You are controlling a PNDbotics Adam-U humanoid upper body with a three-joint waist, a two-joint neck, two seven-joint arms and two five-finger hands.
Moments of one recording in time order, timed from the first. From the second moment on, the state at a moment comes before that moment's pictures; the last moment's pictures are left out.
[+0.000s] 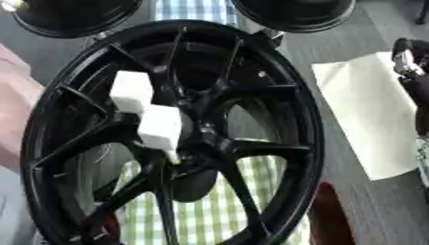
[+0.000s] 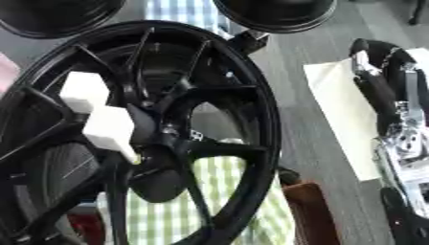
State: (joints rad) left arm -0.99 1.03 -0.03 -1.44 0.05 -0.18 -0.64; right arm -0.28 -0.44 -0.21 -1.82 -0.14 0.10 -0.36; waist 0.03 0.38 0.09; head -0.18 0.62
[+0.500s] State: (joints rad) left arm -0.73 1.09 0.12 -1.40 0.03 -0.13 -0.46; right arm -0.26 -0.45 -0.23 -1.82 -0.14 0.10 -0.38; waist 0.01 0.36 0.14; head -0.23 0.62
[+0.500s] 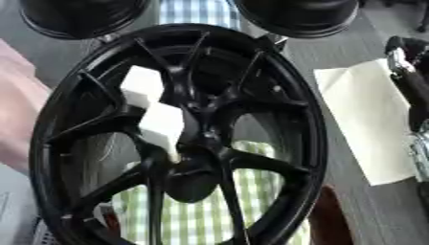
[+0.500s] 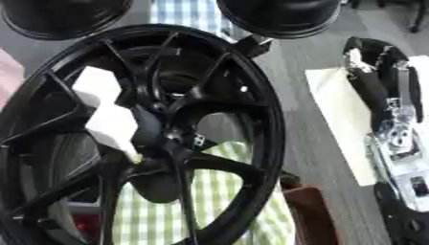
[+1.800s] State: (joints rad) left arm -0.31 0.86 0.33 -1.45 0.10 0.00 0.00; right arm -0.26 -0.44 -0.23 -1.82 -0.14 0.10 -0.37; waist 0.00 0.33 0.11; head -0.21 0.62
